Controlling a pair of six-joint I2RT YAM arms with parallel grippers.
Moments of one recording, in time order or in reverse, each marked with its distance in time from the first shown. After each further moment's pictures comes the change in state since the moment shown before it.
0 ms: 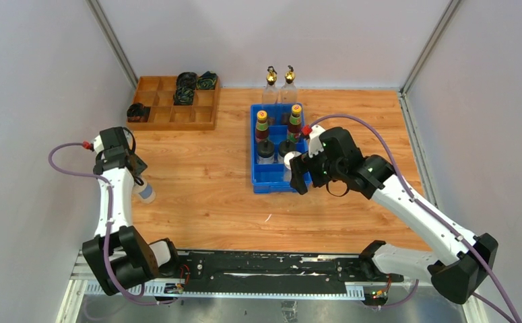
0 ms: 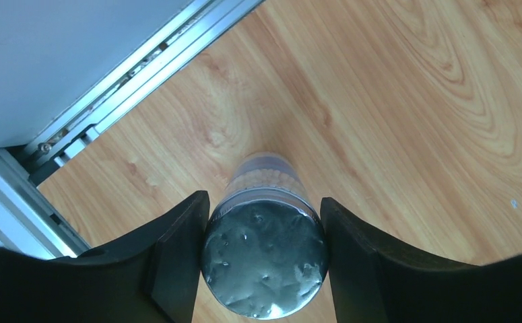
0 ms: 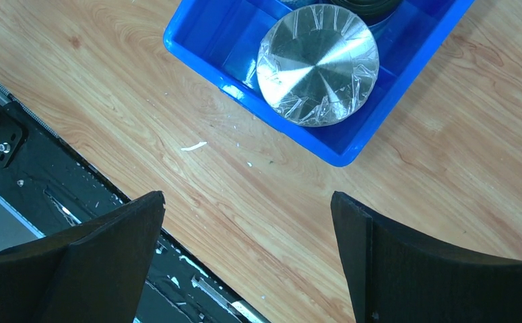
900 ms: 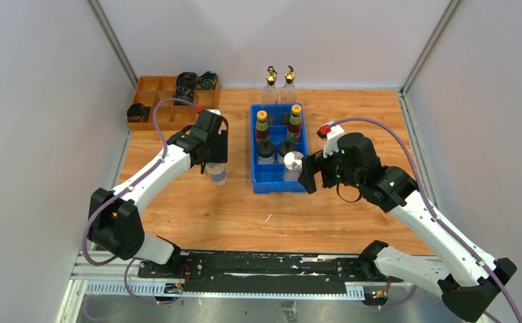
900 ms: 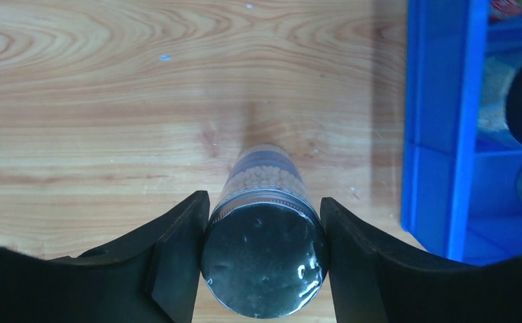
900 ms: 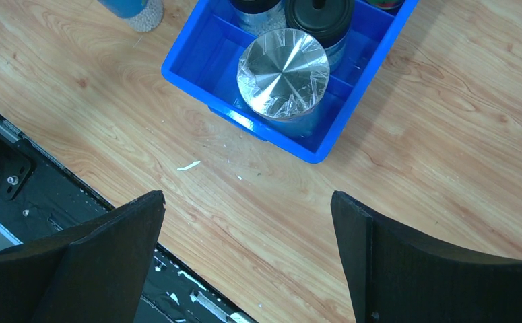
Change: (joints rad) left arm -0.796 0.257 0.206 0.036 0.105 0.105; right arm 0.000 -0.161 -0.027 0.011 0.091 0.037
